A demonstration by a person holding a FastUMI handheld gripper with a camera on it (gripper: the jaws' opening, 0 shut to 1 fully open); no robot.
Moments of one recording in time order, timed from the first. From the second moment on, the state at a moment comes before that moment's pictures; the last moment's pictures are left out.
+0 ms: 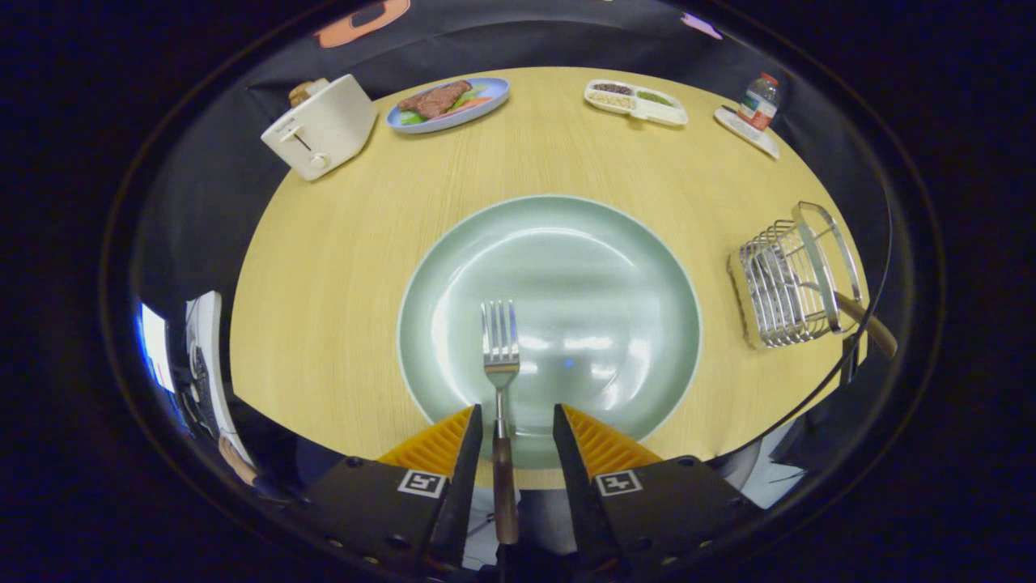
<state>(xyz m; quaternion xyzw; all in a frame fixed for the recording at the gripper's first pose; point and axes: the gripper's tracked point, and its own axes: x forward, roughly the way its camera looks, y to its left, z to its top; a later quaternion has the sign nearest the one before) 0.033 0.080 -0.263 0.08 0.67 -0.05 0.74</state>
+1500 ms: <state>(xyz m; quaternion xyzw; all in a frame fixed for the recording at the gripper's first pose) 0.017 -0.037 -0.134 0.08 0.63 -0.06 0.77</state>
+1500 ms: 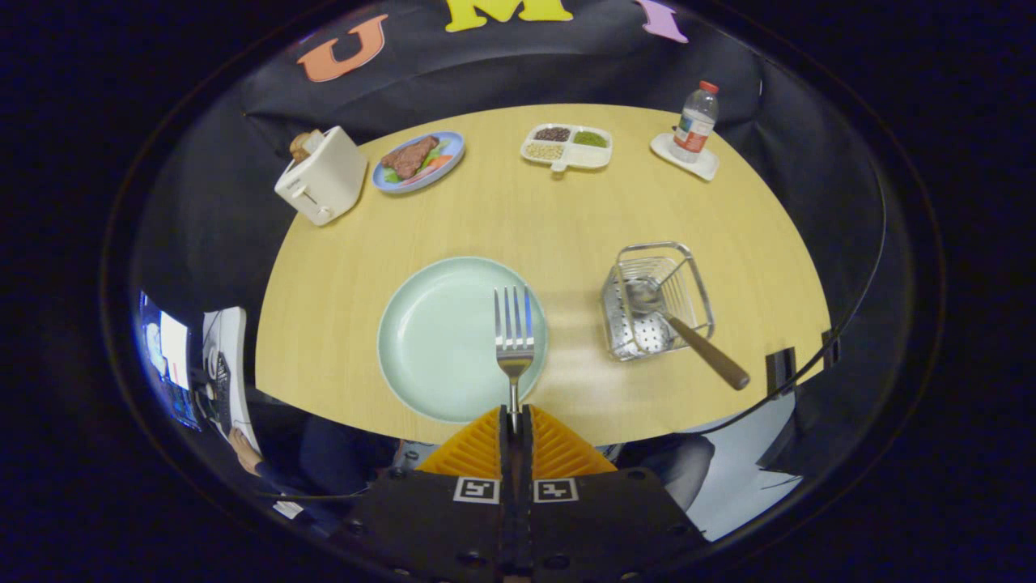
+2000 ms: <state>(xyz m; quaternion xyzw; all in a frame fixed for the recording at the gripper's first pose) 0.009 -0.135 -0.110 0.04 0.66 -0.09 0.74</state>
